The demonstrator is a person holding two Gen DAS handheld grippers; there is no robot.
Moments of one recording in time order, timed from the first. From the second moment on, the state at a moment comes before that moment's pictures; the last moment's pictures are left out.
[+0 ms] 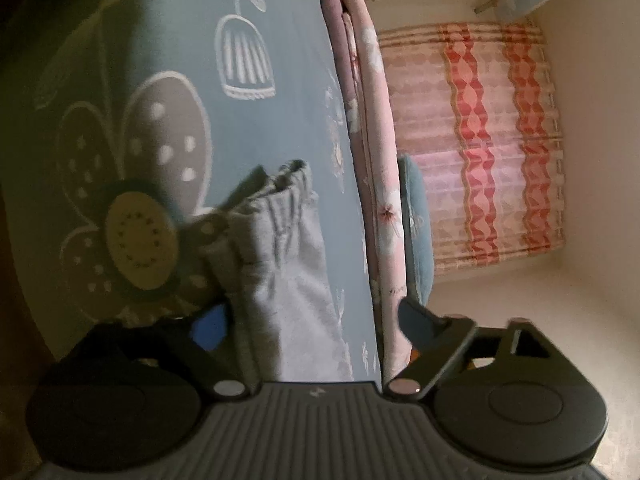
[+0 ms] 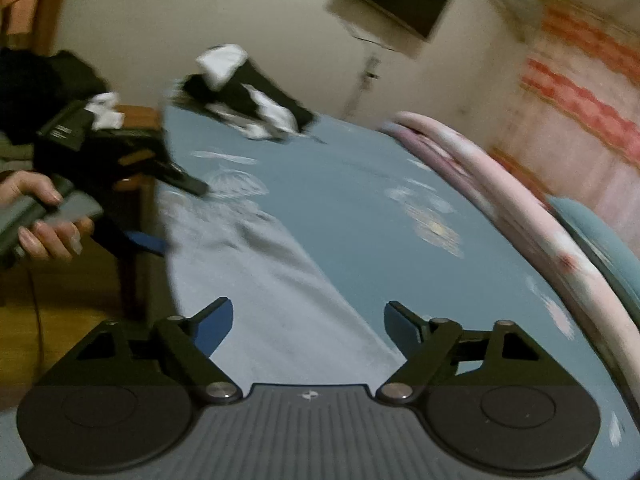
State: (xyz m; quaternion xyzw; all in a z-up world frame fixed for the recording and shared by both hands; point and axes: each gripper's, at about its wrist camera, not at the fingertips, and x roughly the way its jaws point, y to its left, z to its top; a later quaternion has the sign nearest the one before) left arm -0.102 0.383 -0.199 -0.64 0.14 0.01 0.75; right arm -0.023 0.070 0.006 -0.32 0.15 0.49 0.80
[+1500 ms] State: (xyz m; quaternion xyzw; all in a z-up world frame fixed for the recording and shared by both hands) left arm -0.064 0.384 -0.203 -0.67 0.15 0.02 0.73; right arm -0.078 0.201 -0.072 -0.48 0.10 0.45 0.75
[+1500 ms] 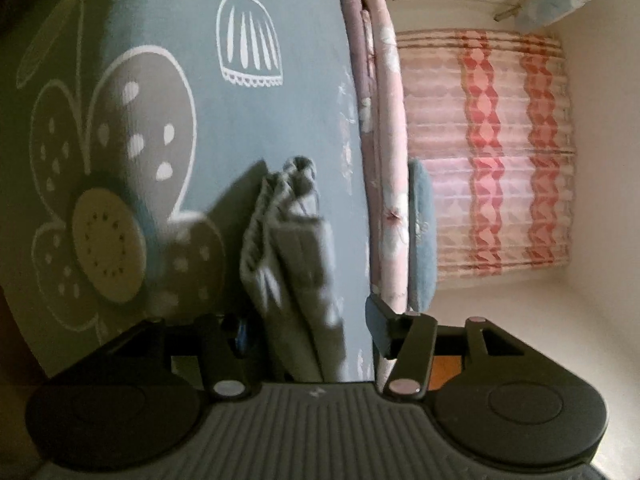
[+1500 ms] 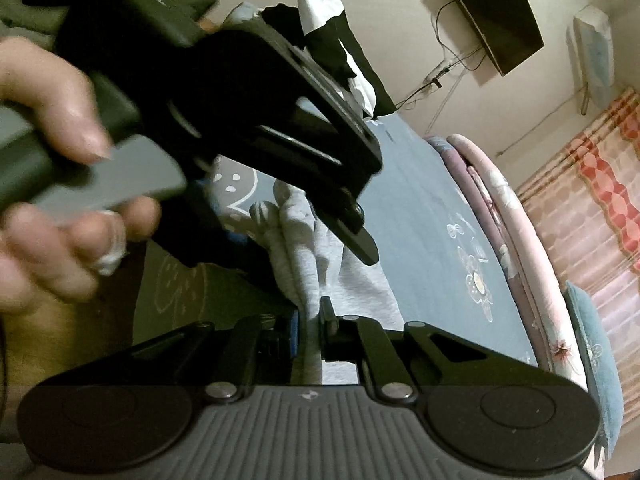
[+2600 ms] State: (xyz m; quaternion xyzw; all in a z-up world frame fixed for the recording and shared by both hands) left arm -0.029 0.308 -0.066 -0.42 0.24 0.02 0.87; right arm 0.040 -0.049 -0.033 -0.27 0.29 0.30 0.87
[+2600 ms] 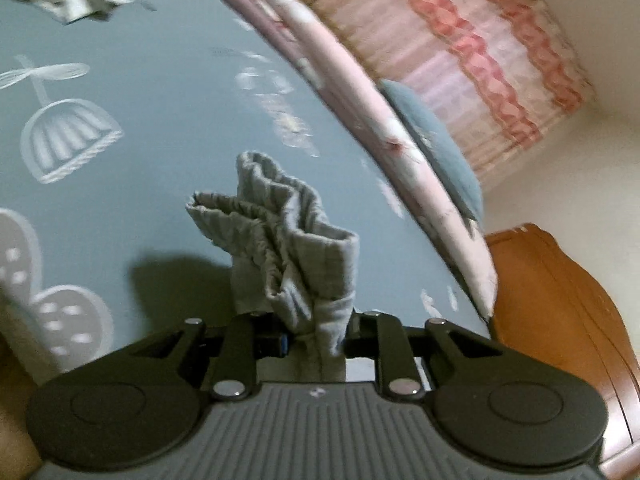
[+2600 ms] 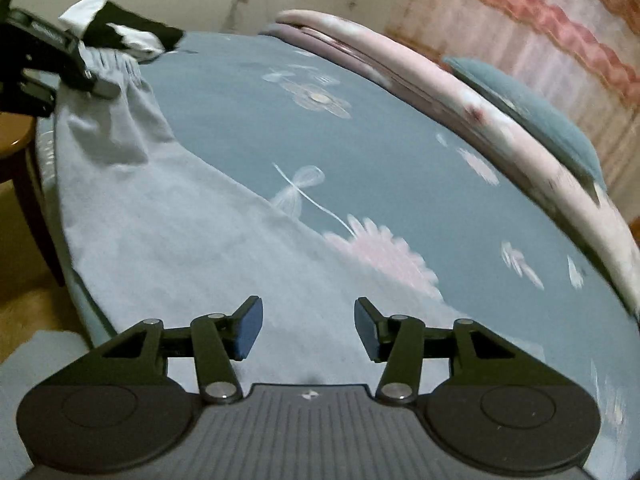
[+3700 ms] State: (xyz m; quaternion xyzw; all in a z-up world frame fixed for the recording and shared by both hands) left arm 0.049 0.086 -0.081 -0.18 0.35 -0.13 0.91; right arm 0.086 -0.179 -0.052 -0.07 0.36 0.21 0.90
